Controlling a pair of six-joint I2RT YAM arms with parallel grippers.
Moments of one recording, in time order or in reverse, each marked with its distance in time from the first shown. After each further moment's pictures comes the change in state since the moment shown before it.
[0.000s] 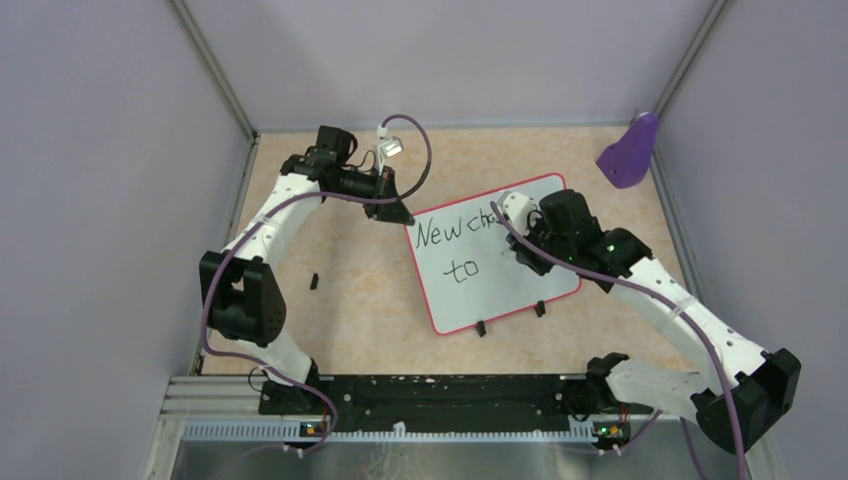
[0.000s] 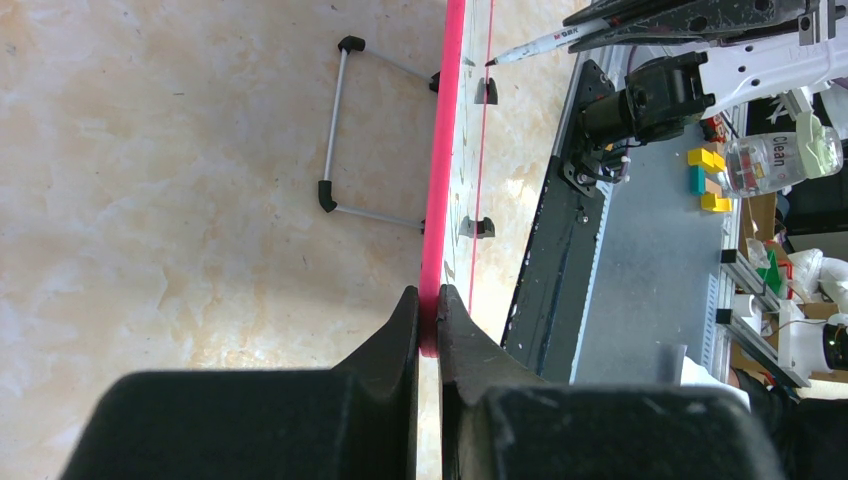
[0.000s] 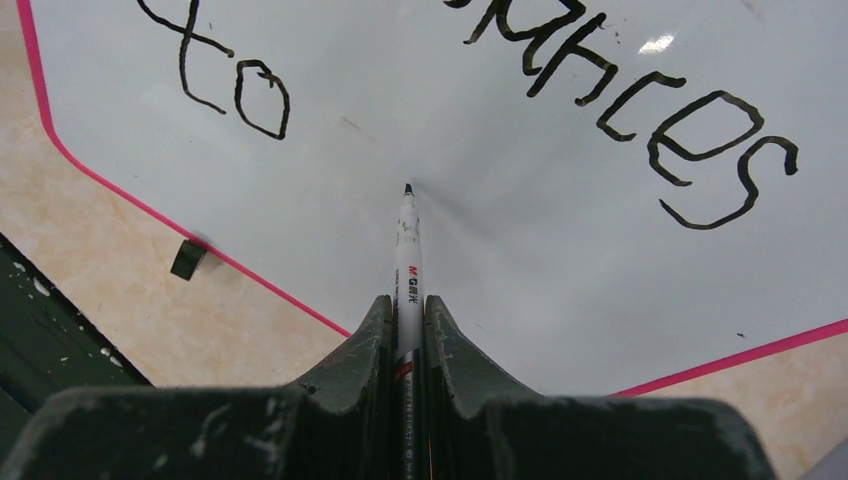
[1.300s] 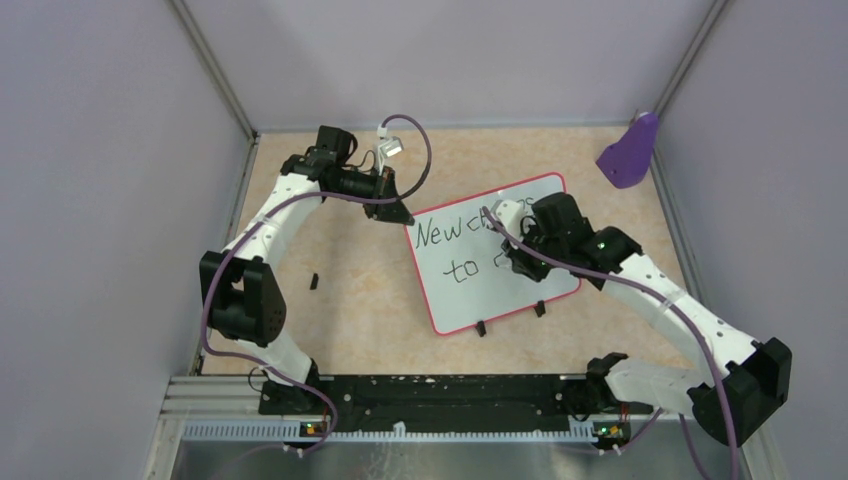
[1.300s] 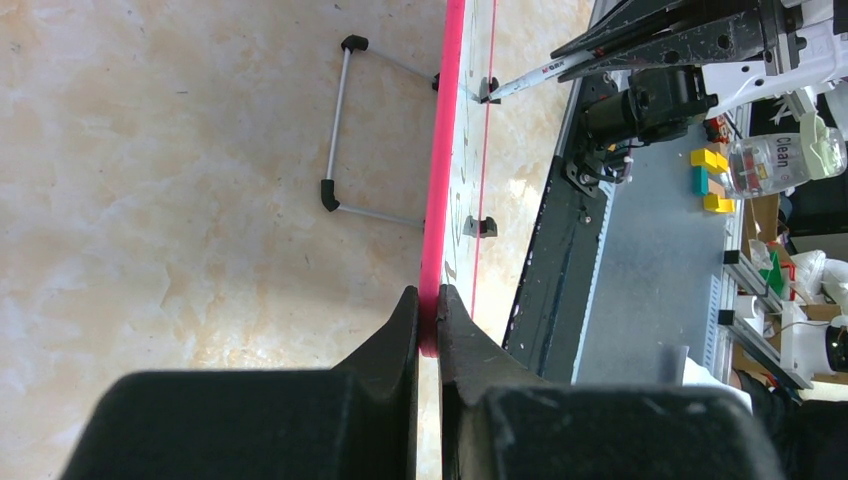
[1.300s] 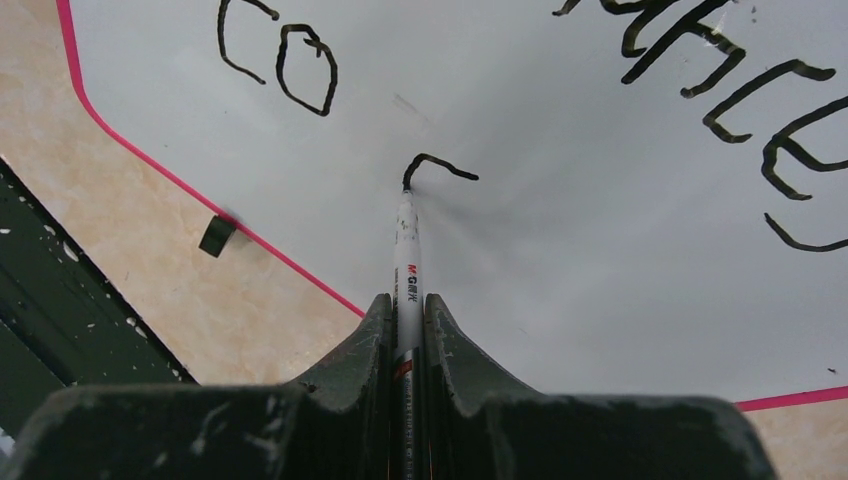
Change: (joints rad) left arm 0.000 0.000 0.000 0.000 -0.007 0.000; right arm 0.008 0.045 -0.014 -0.014 -0.052 -0.012
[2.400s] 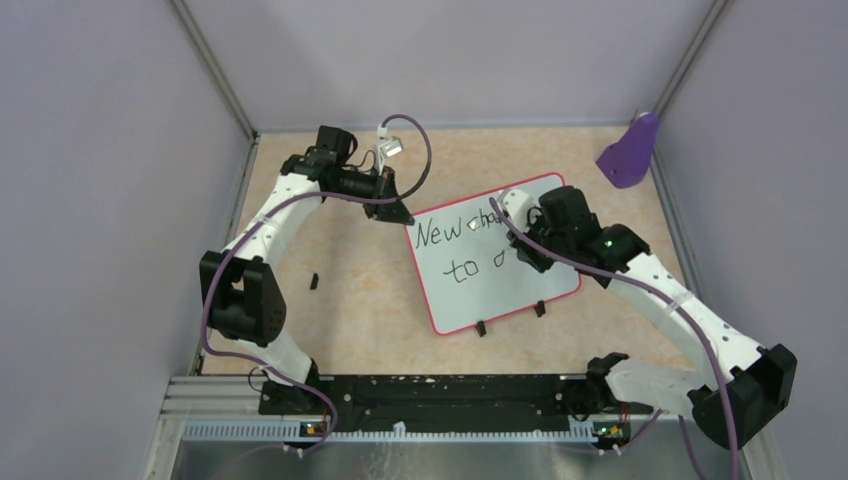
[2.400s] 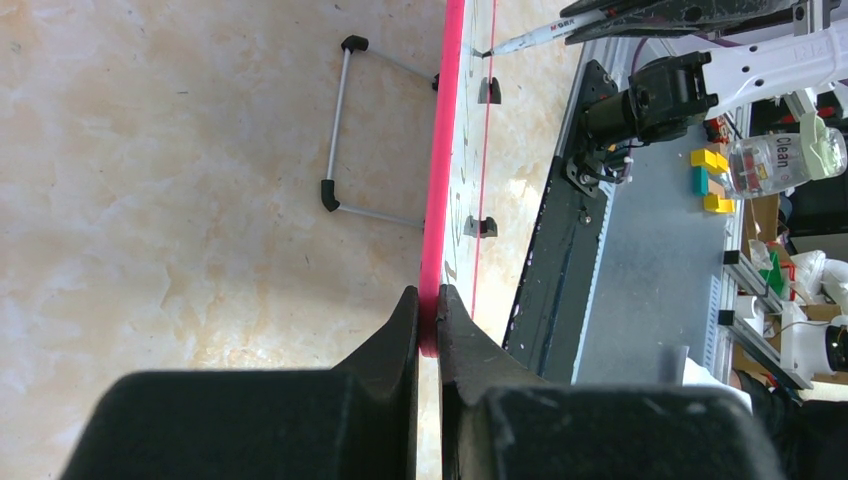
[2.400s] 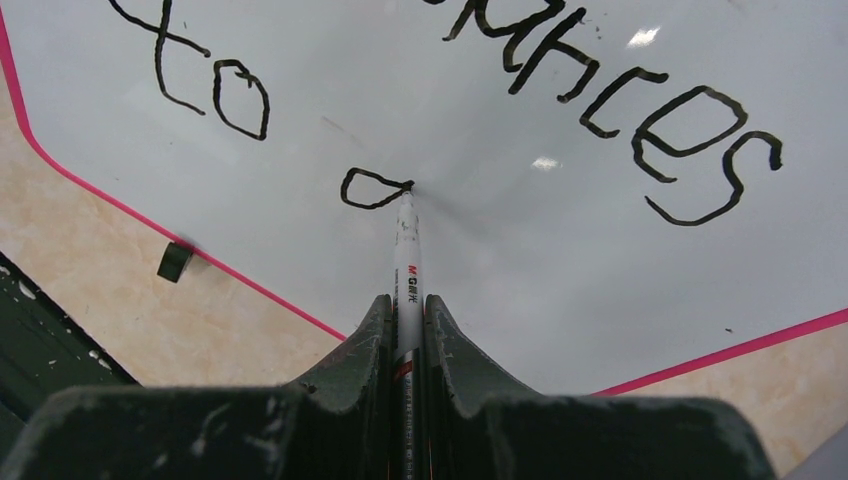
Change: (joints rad) left arm 0.000 0.000 0.000 0.000 0.002 0.000; right arm -0.027 -0.014 0.034 0.014 0.067 0.001
